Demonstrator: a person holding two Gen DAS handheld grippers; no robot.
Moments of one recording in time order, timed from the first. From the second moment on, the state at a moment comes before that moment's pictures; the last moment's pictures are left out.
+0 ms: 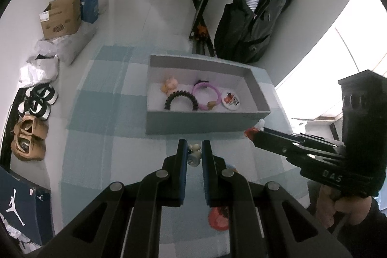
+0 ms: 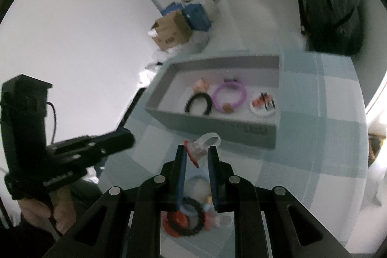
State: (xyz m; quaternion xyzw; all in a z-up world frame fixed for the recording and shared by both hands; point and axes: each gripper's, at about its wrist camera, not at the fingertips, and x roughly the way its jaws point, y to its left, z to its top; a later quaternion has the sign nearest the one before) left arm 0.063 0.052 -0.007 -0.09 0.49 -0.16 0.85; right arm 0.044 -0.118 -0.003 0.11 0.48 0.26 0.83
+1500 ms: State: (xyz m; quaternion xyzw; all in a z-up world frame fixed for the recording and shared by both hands) left arm 0.147 0.039 -0.026 -0.17 0.50 -0.18 0.83; right arm 0.135 -0.124 -0.005 0.18 0.48 0.24 0.82
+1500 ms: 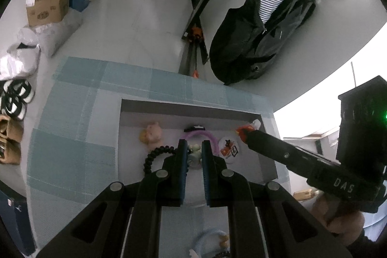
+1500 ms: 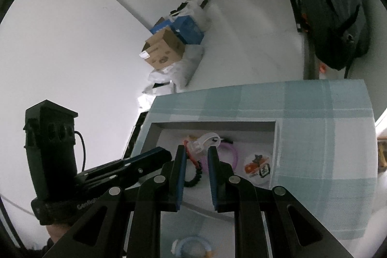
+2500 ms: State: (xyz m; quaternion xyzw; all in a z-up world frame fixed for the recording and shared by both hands) left arm 0.116 0.068 0.010 -0.19 0.42 -0.15 0.88; right arm 0.112 -0.150 0.010 0.18 0.43 0.22 0.86
